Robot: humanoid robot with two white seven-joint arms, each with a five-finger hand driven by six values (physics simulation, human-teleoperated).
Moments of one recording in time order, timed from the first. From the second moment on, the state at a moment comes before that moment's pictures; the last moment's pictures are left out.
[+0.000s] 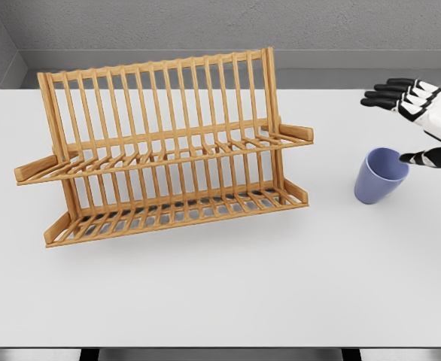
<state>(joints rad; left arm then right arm) 0.08 0.00 -0.21 -0.09 0.19 -0.03 -0.13 -0.18 -1.11 0.21 -1.74 0.17 -0.61 0.11</state>
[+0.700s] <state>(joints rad) 0.08 0.00 -0.21 -0.09 0.19 -0.03 -0.13 -0.31 -1.17 0.16 -1.68 0.16 -0.61 0.60</state>
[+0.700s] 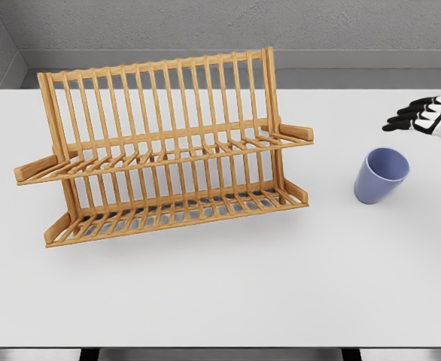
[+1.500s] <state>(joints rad) 0.08 0.00 -0.21 -0.09 0.19 -0.03 -0.13 -0.49 -1.03 0.42 -1.50 0.21 -0.61 0.61</state>
